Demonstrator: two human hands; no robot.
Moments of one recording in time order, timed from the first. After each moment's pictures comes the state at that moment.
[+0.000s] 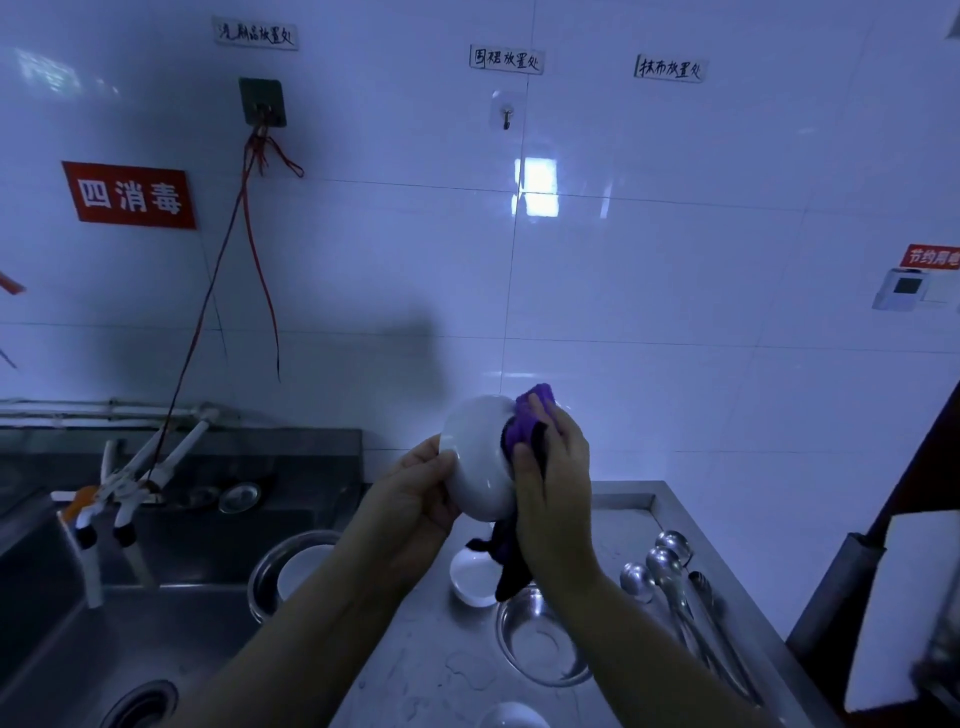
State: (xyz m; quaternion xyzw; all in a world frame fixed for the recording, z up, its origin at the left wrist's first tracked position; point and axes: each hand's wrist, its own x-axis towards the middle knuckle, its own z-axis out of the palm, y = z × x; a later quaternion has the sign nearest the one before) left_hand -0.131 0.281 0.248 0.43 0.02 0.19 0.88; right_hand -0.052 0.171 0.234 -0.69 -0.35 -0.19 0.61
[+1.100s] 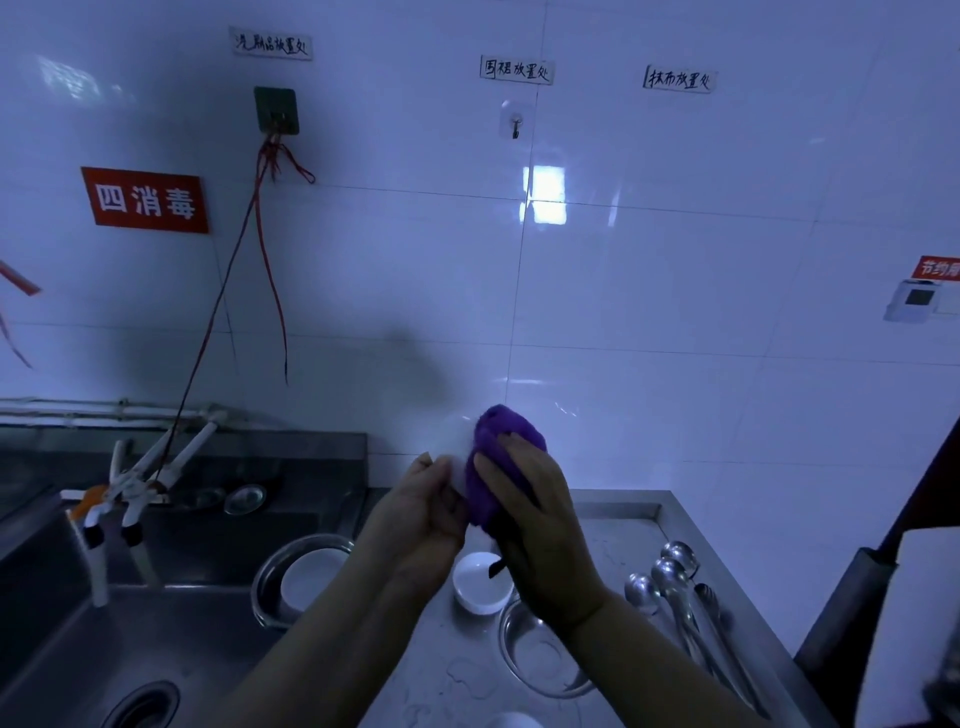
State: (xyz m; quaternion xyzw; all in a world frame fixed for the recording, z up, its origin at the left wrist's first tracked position) left_hand -0.137 0.263 0.261 0.29 0.10 0.20 0.93; right_hand -0.033 0.167 0.201 -0.64 -0.56 -0.37 0.38
